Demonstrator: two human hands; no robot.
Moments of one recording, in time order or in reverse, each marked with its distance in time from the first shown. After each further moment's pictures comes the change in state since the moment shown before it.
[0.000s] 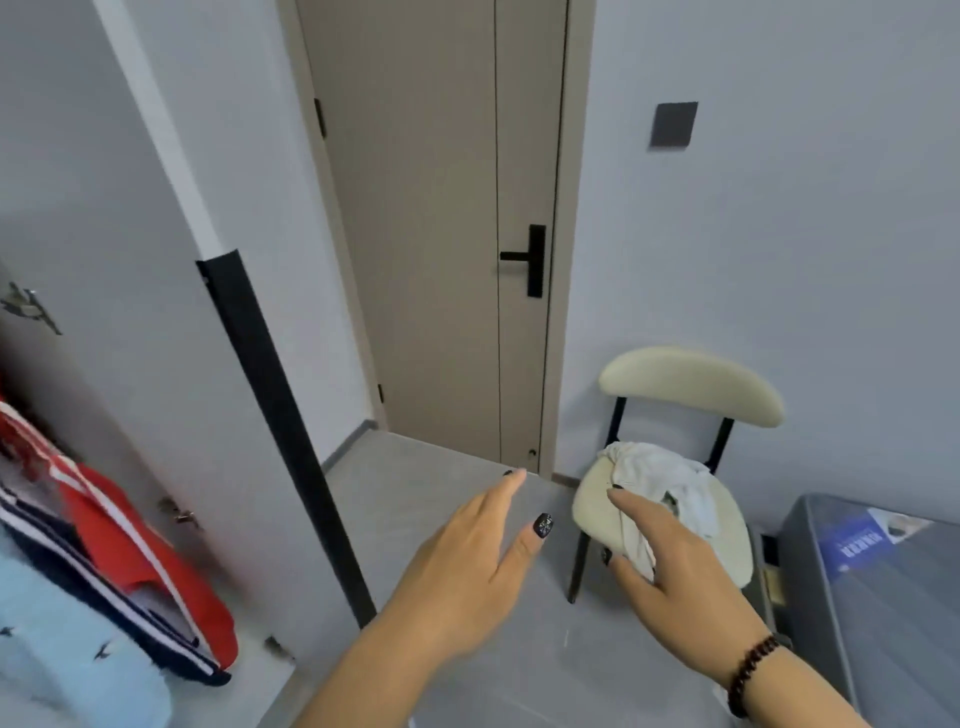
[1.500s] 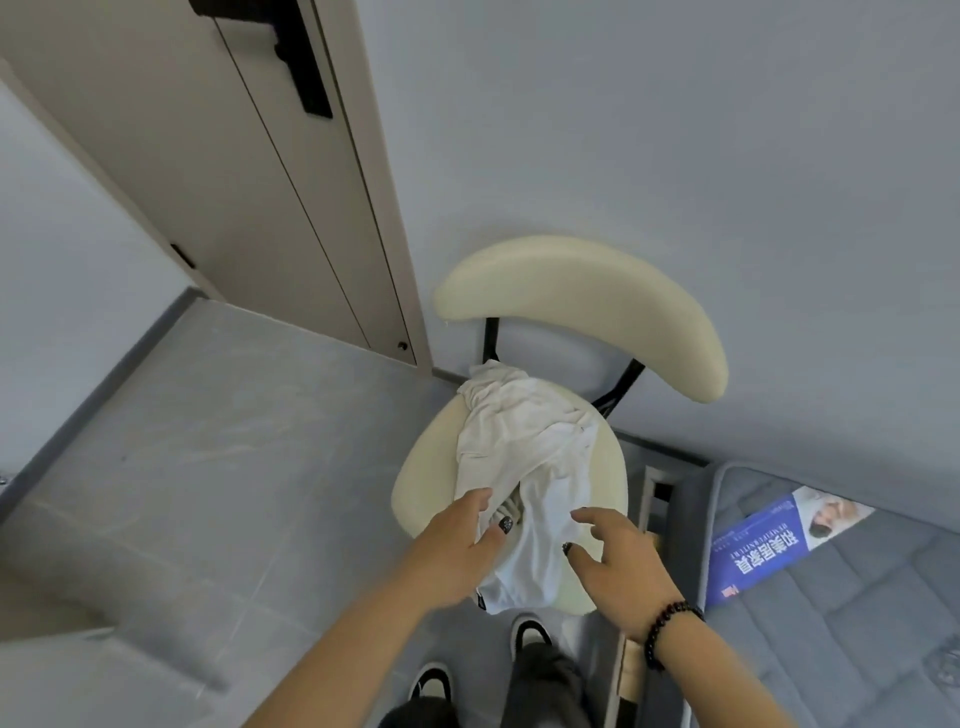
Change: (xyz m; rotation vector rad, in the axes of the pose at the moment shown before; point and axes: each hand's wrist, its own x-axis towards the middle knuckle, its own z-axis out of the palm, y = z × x) left_hand 0.520 0.010 0.379 -0.307 -0.472 -0.432; right_hand 0.325 0.506 -0.036 0.156 -0.379 0.557
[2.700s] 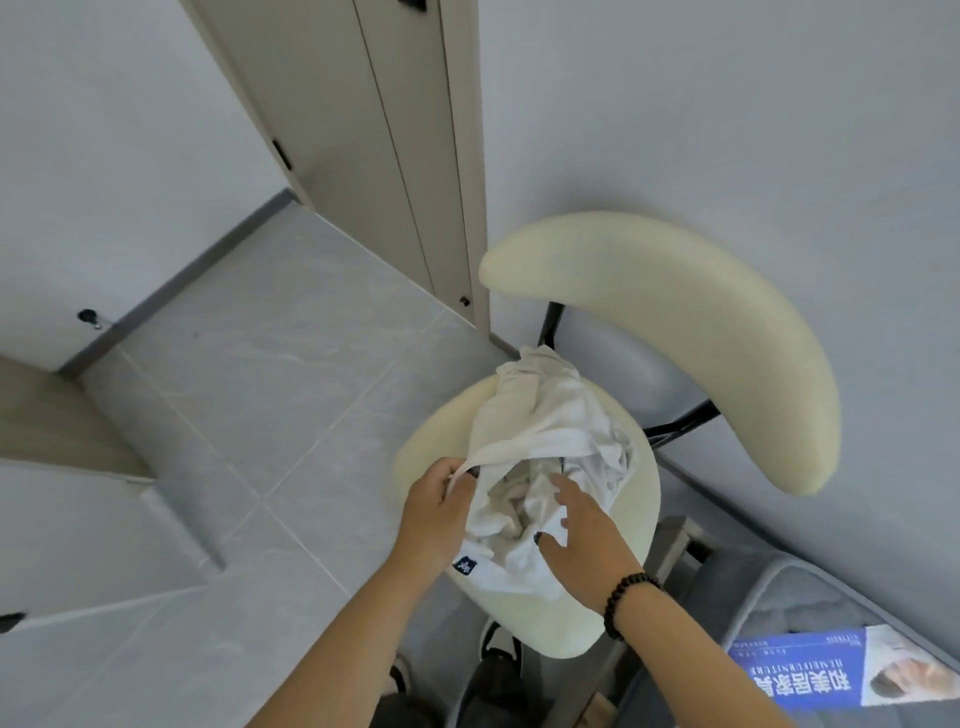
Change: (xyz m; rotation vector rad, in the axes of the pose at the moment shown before) left_hand 0.084 0.005 0.037 -0.629 0.643 -0.195; right_hand 0.139 0.024 -0.004 -0.109 -0.378 -0.173
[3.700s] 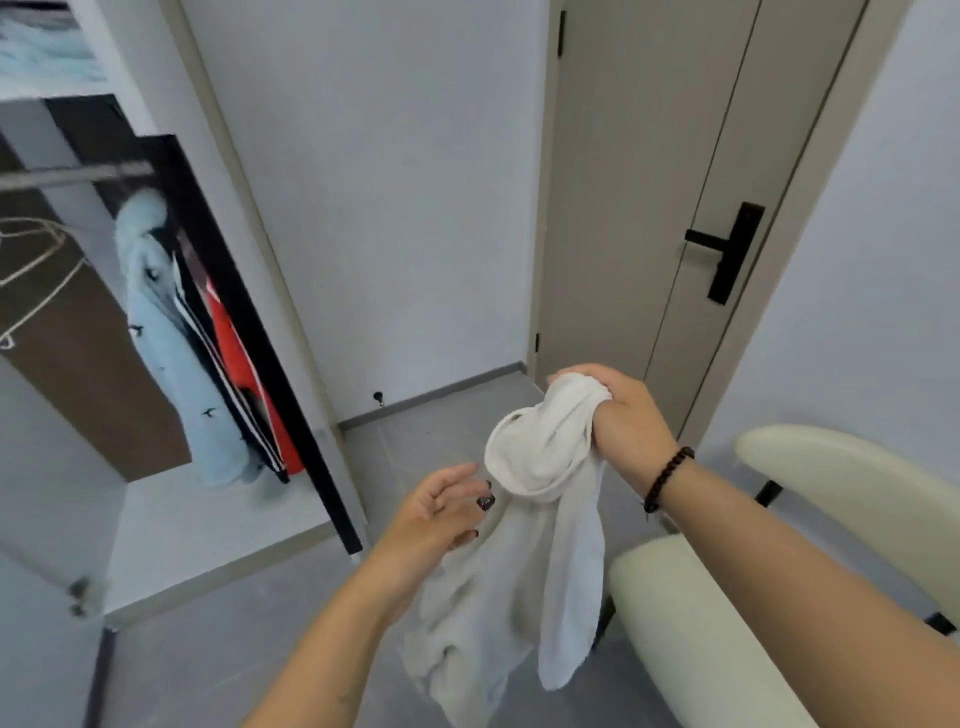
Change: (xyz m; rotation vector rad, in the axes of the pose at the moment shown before) left_hand -0.327 -0.006 -0.375 -0.432 0.166 0.227; right_hand -0.261 -0.388 0.143 0.275 0.107 -0.845
